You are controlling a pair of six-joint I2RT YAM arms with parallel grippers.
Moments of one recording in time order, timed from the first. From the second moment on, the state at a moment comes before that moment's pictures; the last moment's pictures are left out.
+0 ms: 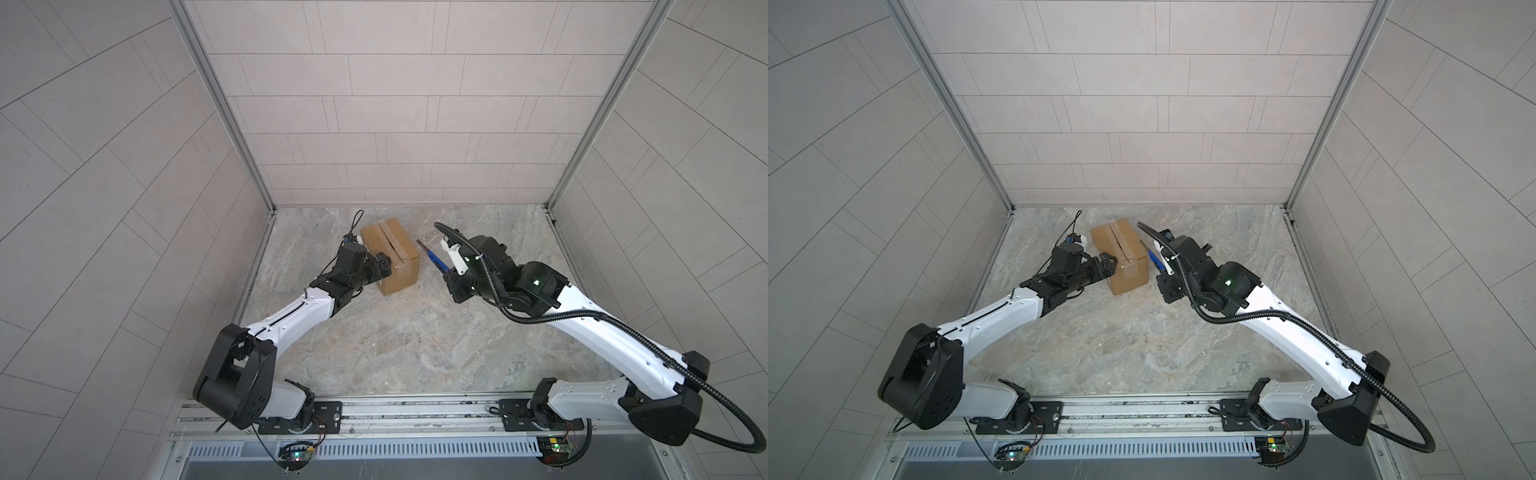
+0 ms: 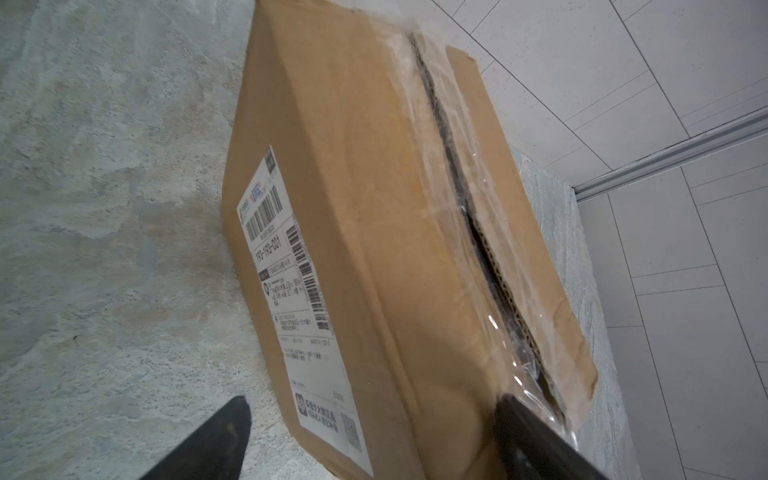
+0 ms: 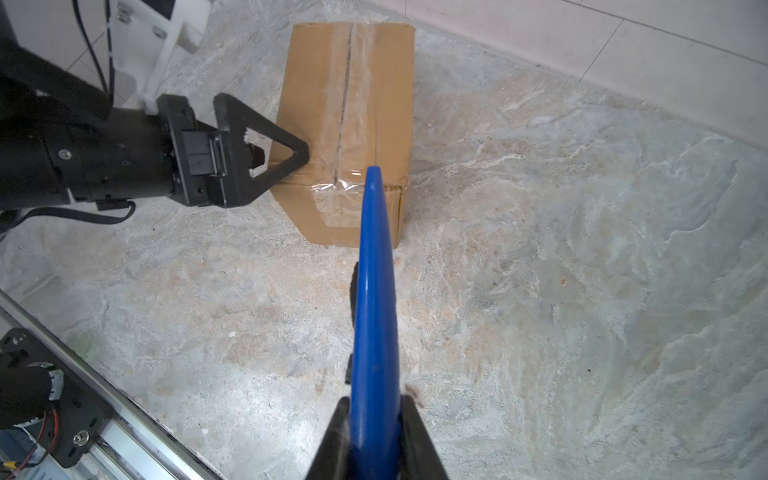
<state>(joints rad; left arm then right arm) -0.45 1.40 0.83 -0.04 0.03 -0.72 0.82 1.28 1.41 -0.95 0.20 0.27</state>
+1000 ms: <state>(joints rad) -0.45 1.42 0.79 0.06 0.04 -0.76 0.96 1.59 1.62 -1.16 0.39 0.22</state>
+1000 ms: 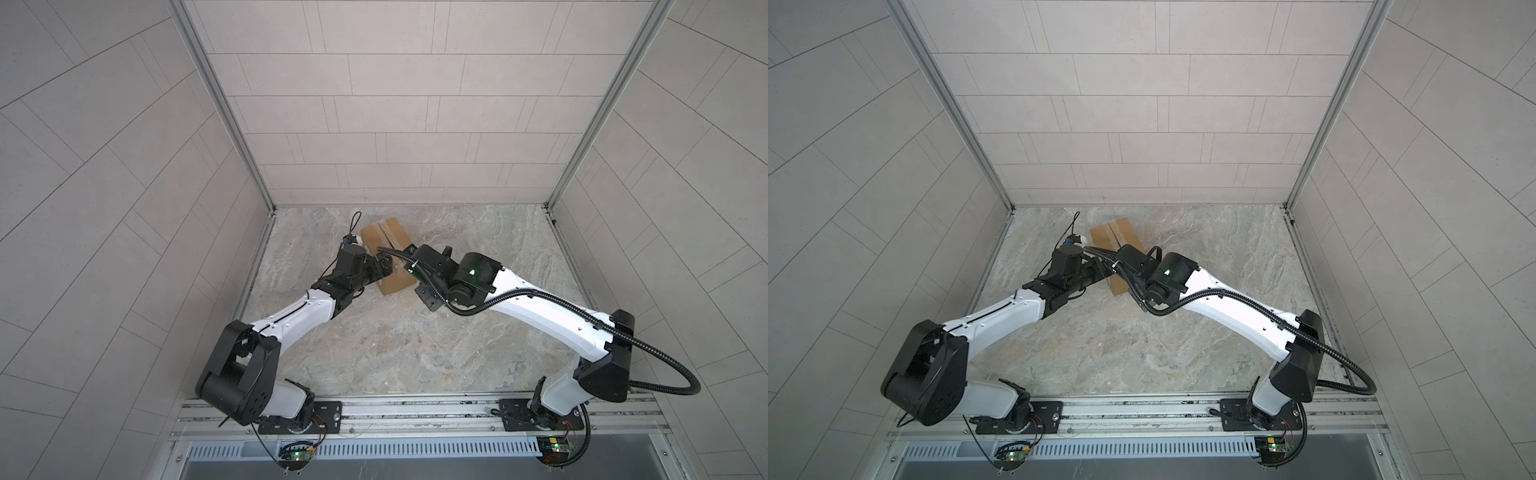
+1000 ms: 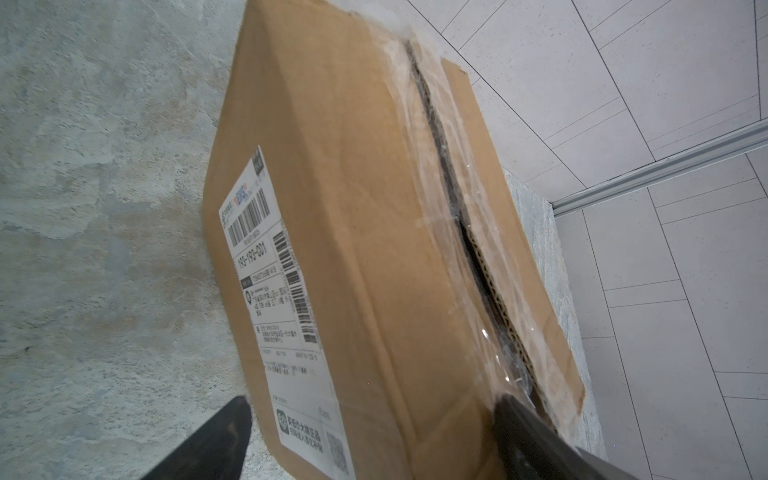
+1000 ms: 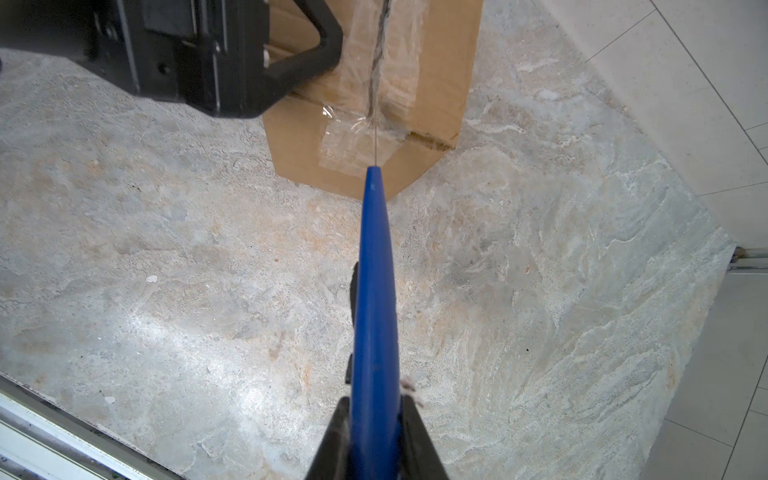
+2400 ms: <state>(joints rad) -0.45 1.42 0.75 0.13 0.05 -0.80 0.97 1.75 1.72 -1.24 0.48 0.27</state>
